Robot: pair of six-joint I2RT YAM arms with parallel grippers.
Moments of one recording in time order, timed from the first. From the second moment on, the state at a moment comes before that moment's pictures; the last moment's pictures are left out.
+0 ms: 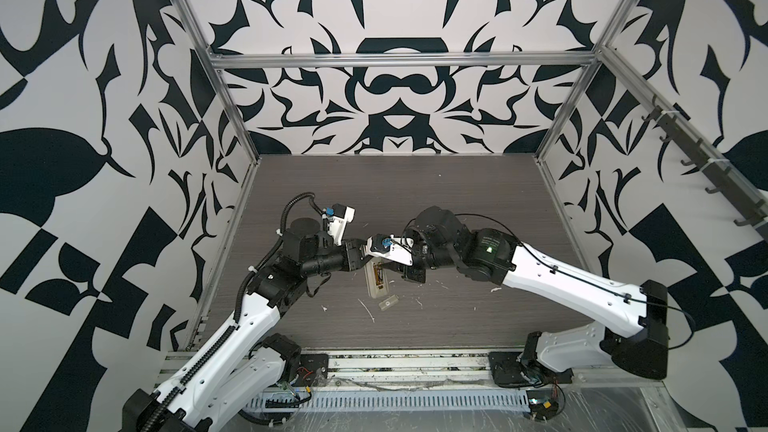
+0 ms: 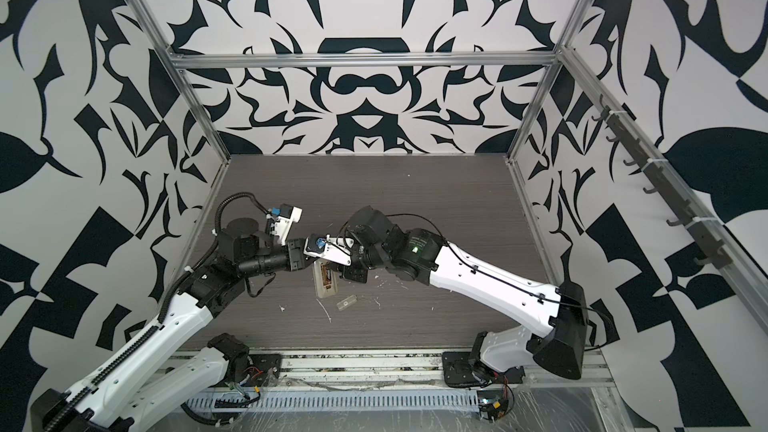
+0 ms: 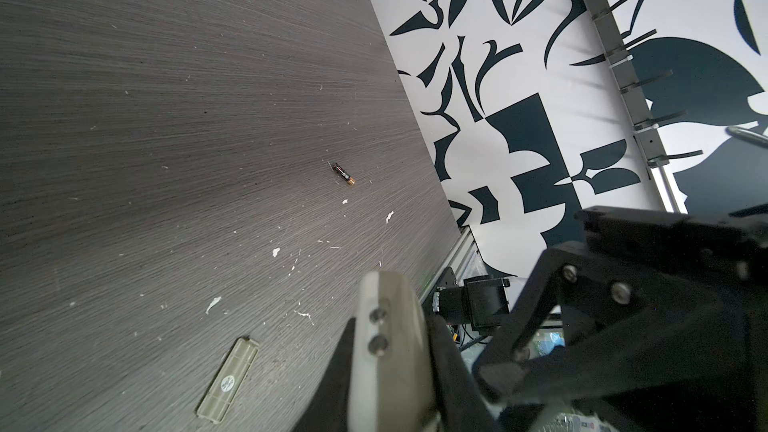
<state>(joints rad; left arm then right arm) -0.51 0.85 0.68 -0.23 0.64 -0.72 1.04 1.36 1.29 -0.59 -0.20 -0.44</state>
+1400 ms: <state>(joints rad) -0.51 0.85 0.69 -0.24 0.66 -0.71 1.08 1.39 1.29 -0.62 -0.15 -0.48</state>
